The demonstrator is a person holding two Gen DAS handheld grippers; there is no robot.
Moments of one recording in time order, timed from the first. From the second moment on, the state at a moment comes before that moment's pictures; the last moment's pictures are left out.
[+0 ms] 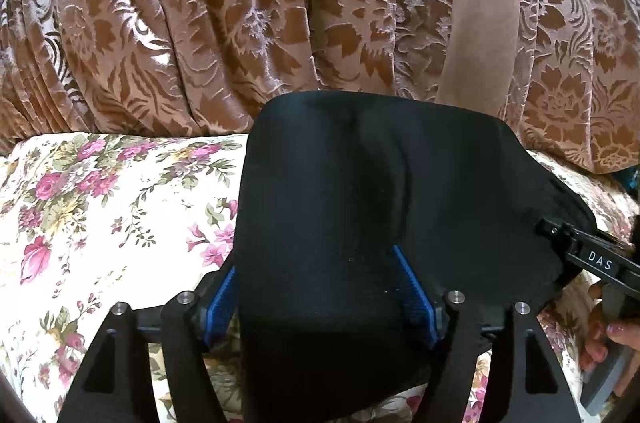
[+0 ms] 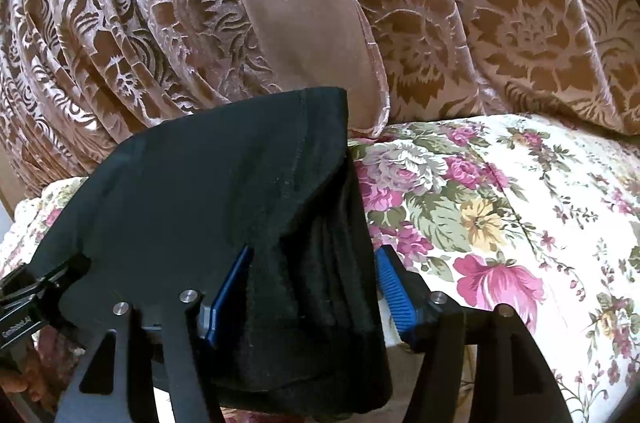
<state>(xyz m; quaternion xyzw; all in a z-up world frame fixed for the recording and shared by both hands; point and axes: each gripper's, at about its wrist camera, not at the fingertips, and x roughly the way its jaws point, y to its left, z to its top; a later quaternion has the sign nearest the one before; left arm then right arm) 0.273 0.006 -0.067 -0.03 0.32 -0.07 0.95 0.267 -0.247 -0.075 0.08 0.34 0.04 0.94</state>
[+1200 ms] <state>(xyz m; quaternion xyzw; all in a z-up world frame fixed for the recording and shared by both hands) 0.119 0.002 -0.042 0.01 0.24 0.08 0.97 0.103 -0.191 -0.039 0.03 0.28 -0.01 0.96</state>
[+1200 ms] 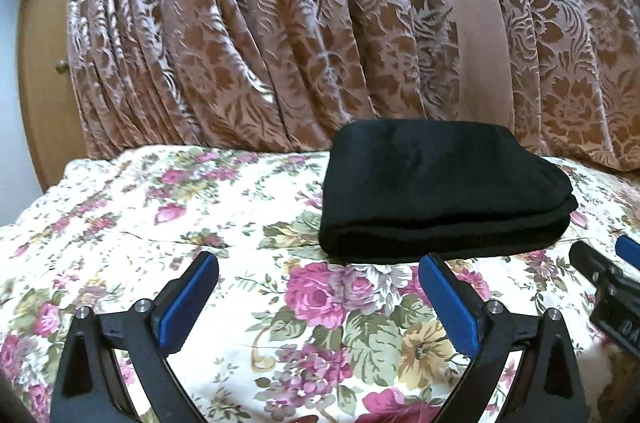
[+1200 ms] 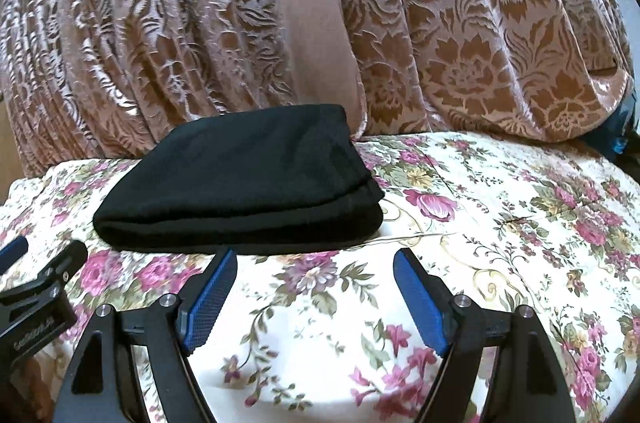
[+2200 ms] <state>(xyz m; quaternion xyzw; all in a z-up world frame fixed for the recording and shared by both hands) 0.119 0.000 -0.050 0.01 0.25 0.06 0.97 0.096 -0.187 -0.046 0.02 0.28 -0.02 0.96</state>
